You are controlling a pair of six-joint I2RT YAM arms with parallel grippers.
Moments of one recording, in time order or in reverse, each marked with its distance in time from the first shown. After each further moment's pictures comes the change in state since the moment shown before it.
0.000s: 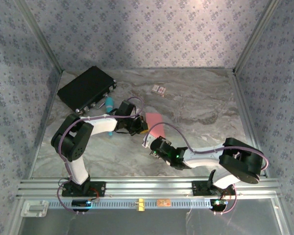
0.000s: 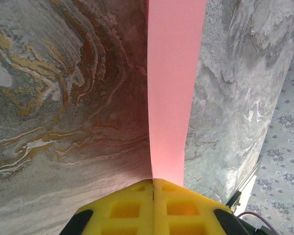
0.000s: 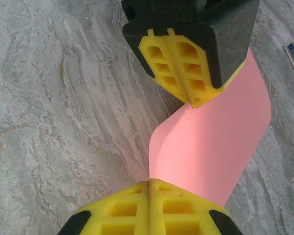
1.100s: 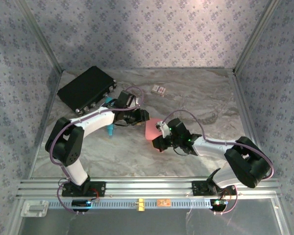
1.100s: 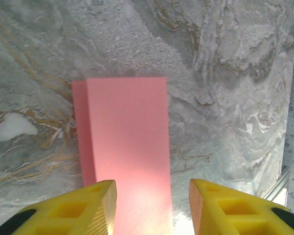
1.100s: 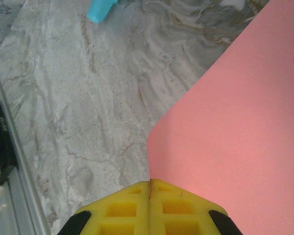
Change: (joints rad) left arm 0.006 -0.078 0.180 -0.252 -0.138 0.180; right arm -0.401 -0.056 0.005 -0.053 -0.933 0.533
